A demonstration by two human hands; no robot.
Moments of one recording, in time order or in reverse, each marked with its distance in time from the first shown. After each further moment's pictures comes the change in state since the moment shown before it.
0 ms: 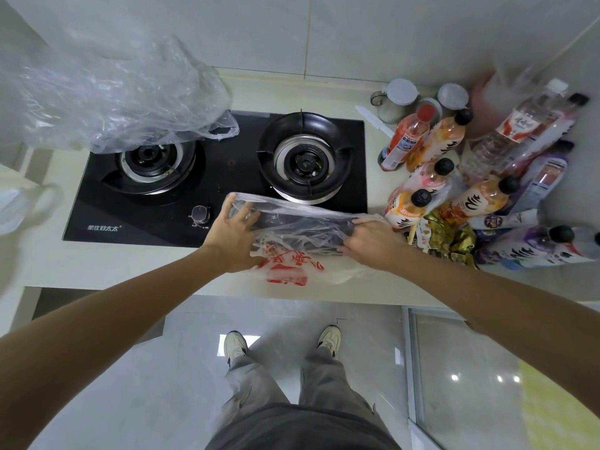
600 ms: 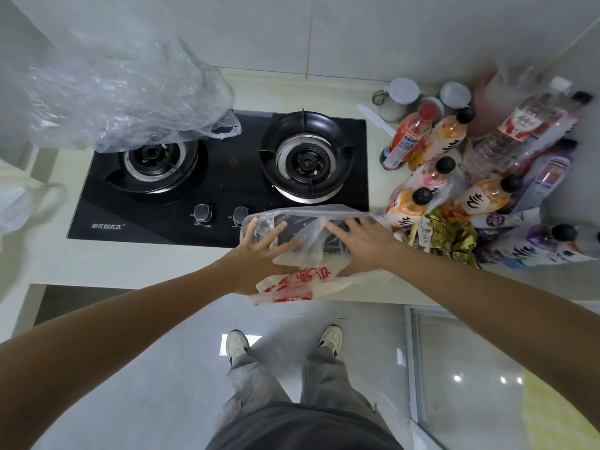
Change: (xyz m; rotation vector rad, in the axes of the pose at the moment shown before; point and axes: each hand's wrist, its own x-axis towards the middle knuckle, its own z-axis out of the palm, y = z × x) left_hand -0.011 0.036 0.016 0.020 0.151 0.346; right_hand 0.010 -0.012 0.000 0.182 -0.314 0.147
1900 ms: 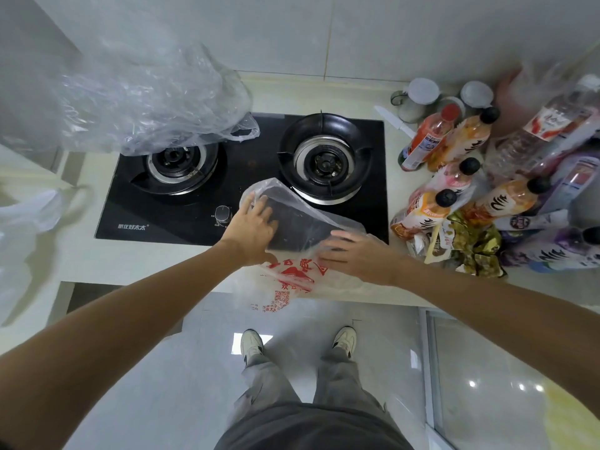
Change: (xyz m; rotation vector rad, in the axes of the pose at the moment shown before) left_hand -0.006 -0.052 -0.004 -0.067 -0.113 -0.383; right_hand 0.001 -0.034 0.008 -0.299 0.505 -0.613
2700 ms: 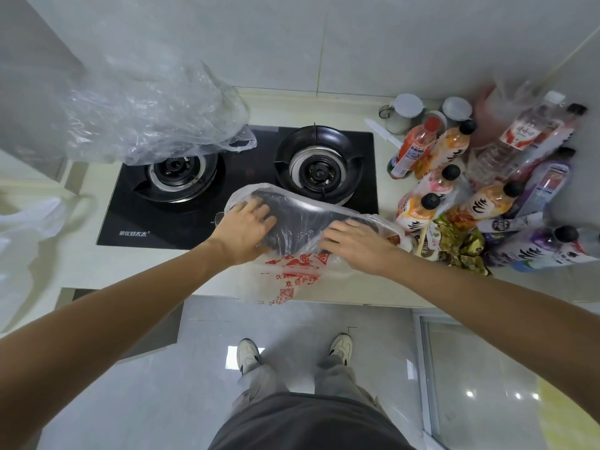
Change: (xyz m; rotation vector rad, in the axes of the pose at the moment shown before) left_hand -0.037 -0.020 -0.045 -0.188 0.148 0.056; right_hand 0.008 0.009 -0.041 0.089 -0.076 0.280
